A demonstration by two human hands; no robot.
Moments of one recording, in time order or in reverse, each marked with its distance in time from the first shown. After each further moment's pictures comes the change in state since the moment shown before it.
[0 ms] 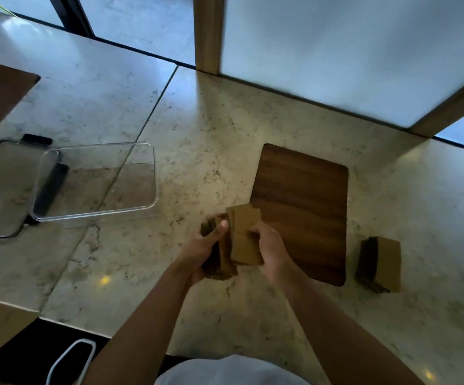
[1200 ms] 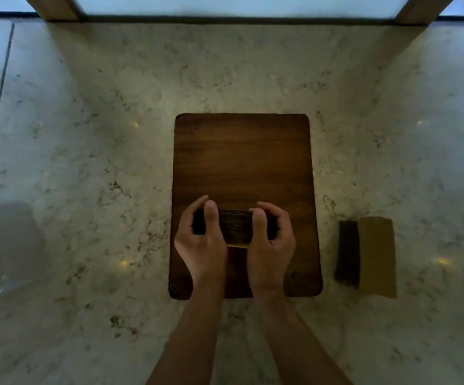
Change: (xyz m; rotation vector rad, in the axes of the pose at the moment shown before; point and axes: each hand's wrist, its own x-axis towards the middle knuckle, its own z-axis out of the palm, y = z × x) left_hand 0.128 -0.059 0.161 0.465 0.604 0.593; right_hand 0.080 0.014 -0.108 0.203 0.623 -0.611
